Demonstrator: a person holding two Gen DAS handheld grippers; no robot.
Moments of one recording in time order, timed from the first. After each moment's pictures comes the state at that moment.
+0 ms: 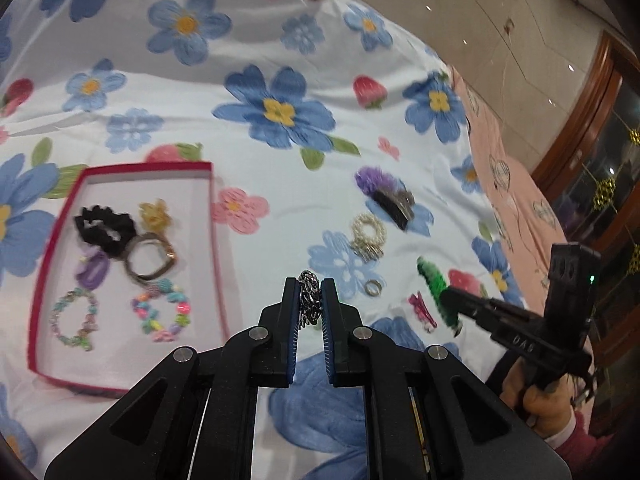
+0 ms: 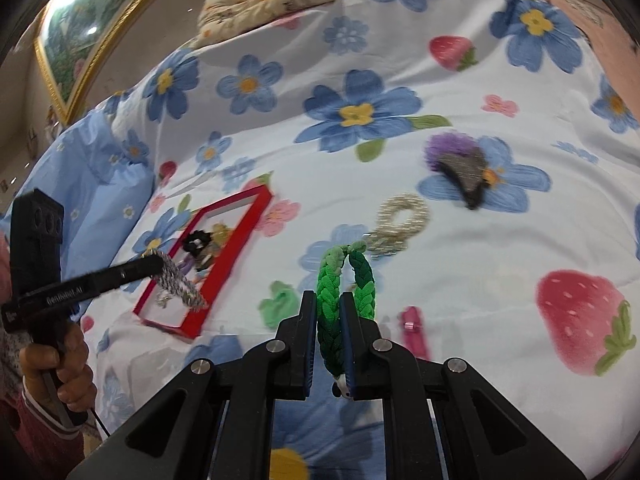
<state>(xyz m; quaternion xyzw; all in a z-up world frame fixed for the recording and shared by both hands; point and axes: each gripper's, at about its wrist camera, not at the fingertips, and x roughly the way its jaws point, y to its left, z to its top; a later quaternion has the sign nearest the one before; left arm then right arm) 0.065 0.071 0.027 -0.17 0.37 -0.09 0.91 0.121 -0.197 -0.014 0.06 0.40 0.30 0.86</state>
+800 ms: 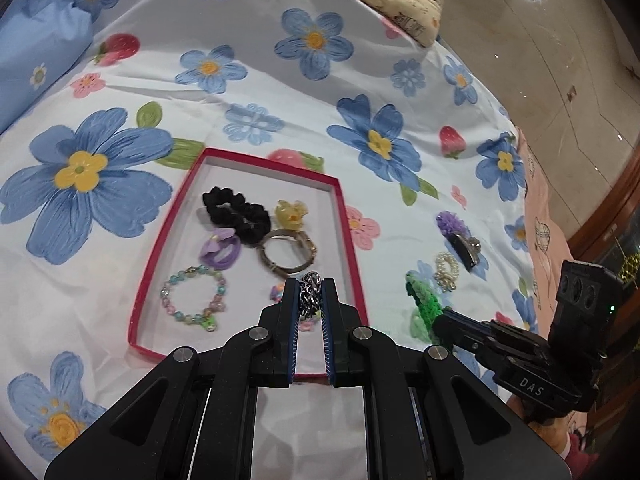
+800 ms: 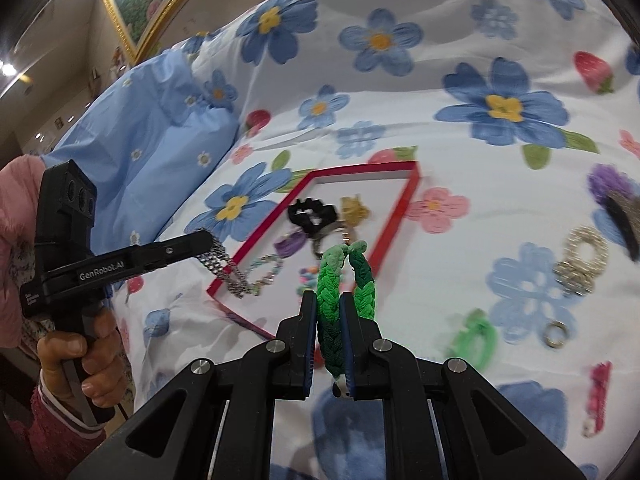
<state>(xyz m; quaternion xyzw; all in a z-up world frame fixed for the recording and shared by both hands) 0.023 0.184 0.001 -0.25 0.36 0.02 0.90 0.101 -0.045 -0.013 0.00 0.41 0.43 0.81</state>
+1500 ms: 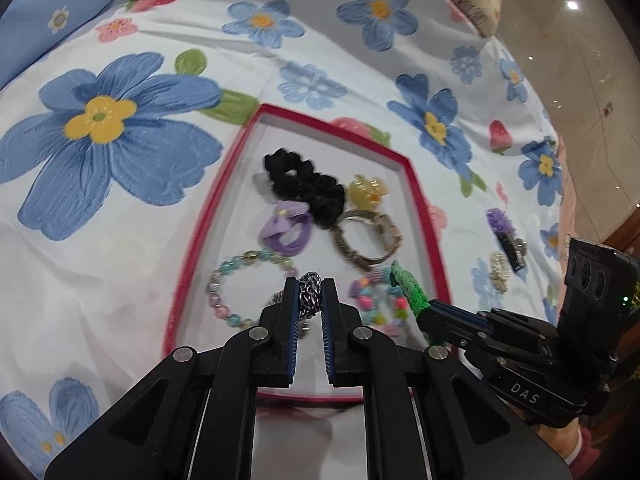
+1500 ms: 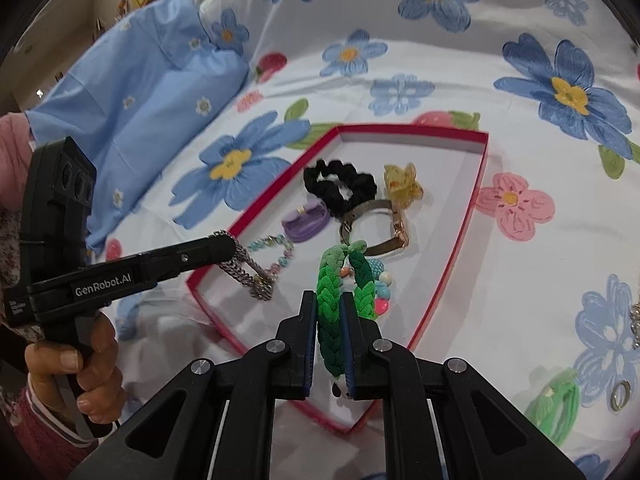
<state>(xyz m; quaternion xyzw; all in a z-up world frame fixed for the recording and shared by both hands) 0.045 0.232 -0.066 -0.28 0.41 0.05 0.87 0.126 0.044 -0.065 -0.07 0.46 0.43 0.77</state>
